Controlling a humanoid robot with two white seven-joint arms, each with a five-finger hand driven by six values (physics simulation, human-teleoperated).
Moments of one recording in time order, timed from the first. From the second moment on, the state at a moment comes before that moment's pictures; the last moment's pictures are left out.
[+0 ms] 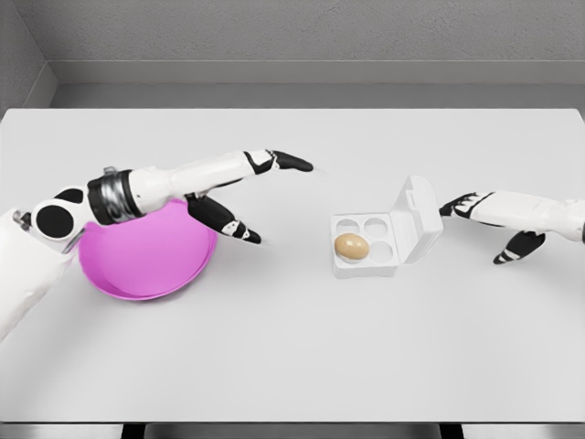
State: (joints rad) left arm -0.61 0.57 -0.65 -1.43 0.22 -0.61 -0.61; right arm -0.54 -0.94 0.66 -1.32 0.20 -0.61 0.55
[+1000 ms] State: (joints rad) left arm -0.59 0.76 -0.63 -1.47 0.26 -0.61 -0.61; right arm -0.54 -0.99 0.53 -1.44 0.20 -0.61 0.54
